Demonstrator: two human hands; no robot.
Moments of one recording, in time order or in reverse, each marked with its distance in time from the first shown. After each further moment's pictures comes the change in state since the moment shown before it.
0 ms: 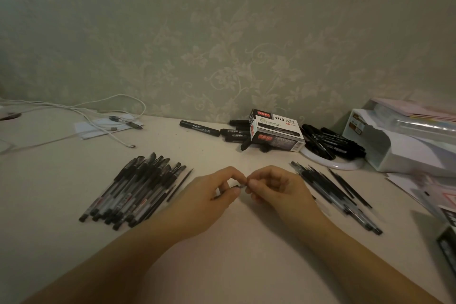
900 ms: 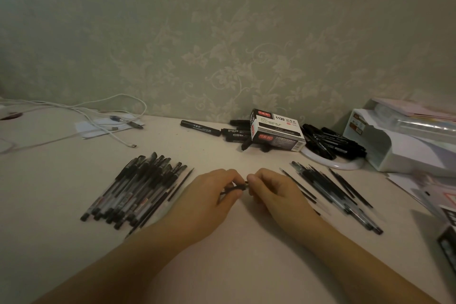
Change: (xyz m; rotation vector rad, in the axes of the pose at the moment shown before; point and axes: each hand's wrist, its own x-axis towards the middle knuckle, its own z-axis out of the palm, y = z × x) left_hand 0.000 0.002 0.007 0.170 0.131 0.088; right_hand 0.002 0.007 0.004 -0.224 -0.041 -0.042
